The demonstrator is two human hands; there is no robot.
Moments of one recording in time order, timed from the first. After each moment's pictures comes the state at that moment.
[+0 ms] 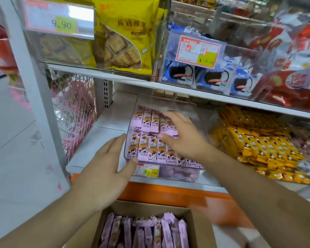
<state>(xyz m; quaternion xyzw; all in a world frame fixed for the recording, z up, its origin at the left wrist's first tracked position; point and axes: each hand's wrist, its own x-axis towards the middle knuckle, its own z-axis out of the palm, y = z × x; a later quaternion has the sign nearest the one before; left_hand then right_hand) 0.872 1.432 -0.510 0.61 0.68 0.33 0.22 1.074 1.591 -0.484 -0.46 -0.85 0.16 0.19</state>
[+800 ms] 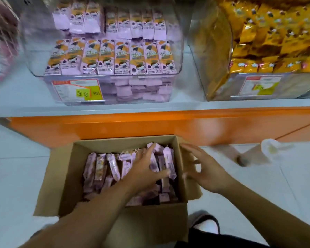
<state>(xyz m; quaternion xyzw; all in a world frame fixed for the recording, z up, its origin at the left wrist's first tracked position) 1.037 1.440 -0.803 0.58 0.62 0.14 0.51 1.293 1.460 -0.774 -0.51 -0.75 0.41 0.14</state>
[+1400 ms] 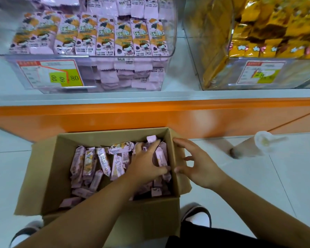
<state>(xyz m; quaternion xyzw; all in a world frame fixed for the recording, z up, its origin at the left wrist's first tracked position) 1.068 1.446 -0.826 0.60 0.64 0.10 0.48 1.294 1.456 -0.793 -0.55 -0.70 0.43 0.15</state>
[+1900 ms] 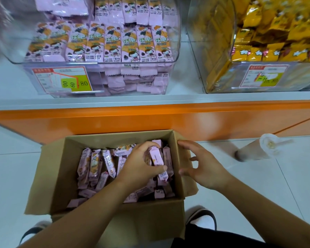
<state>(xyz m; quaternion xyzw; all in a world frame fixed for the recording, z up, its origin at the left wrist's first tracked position) 1.044 1.434 -0.777 0.52 0.62 0.25 0.52 1.289 1.459 -0.780 -0.56 -0.70 0.42 0.13</state>
